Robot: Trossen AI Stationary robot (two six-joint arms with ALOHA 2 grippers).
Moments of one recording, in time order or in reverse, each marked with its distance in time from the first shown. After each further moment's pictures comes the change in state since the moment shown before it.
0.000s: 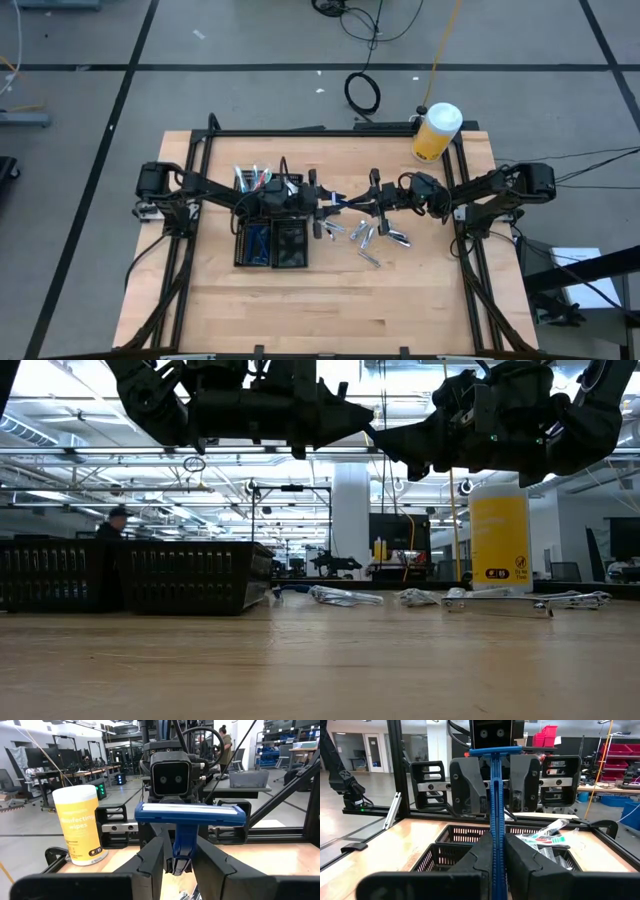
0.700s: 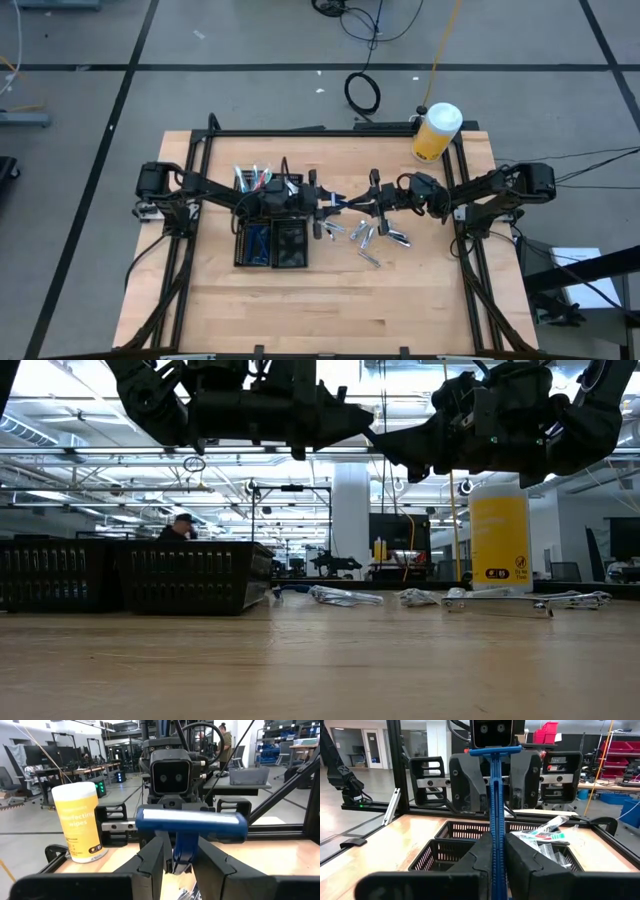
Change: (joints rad) left arm 0.000 0.000 0.000 -0.016 0.000 0.000; right arm 0.000 0.000 0.000 -0.018 0.001 -0.012
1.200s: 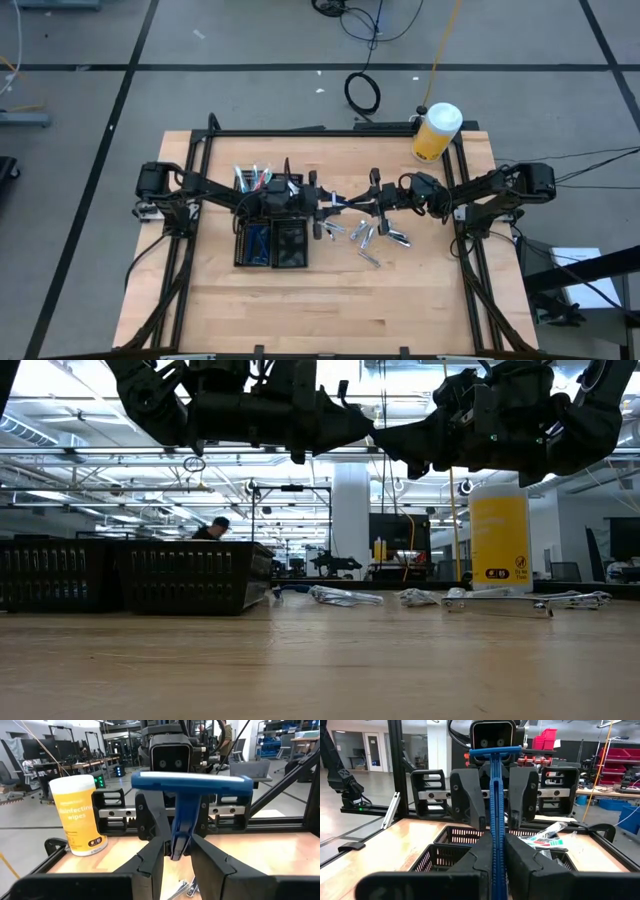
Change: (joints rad) left arm 0.000 0.000 0.000 -0.035 0.000 0.000; right arm 0.000 0.000 0.000 0.027 0.000 -0.006
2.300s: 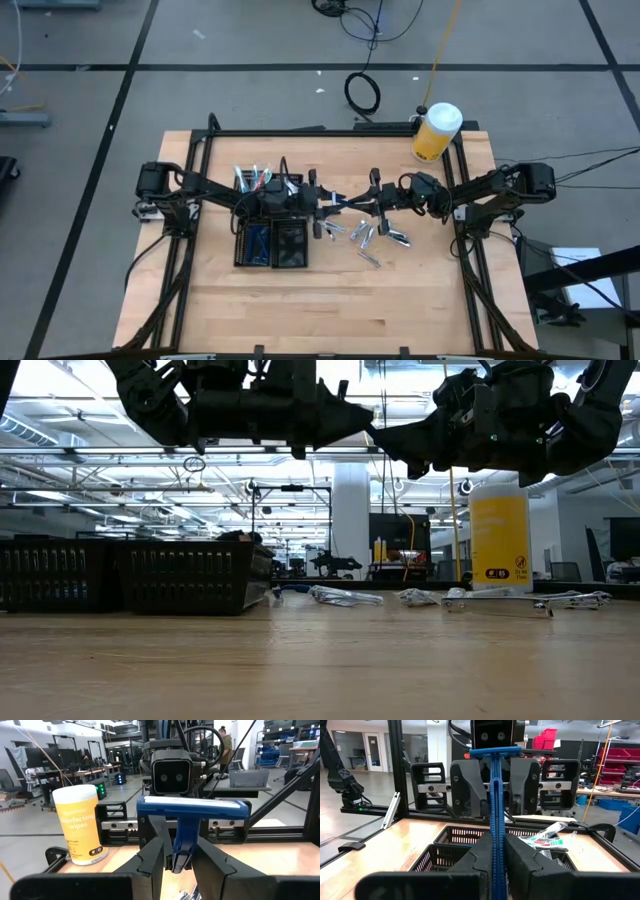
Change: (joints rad) left arm 0.000 0.000 0.000 0.047 0.000 0.002; right arm 0.000 0.000 0.000 0.000 0.000 0.001
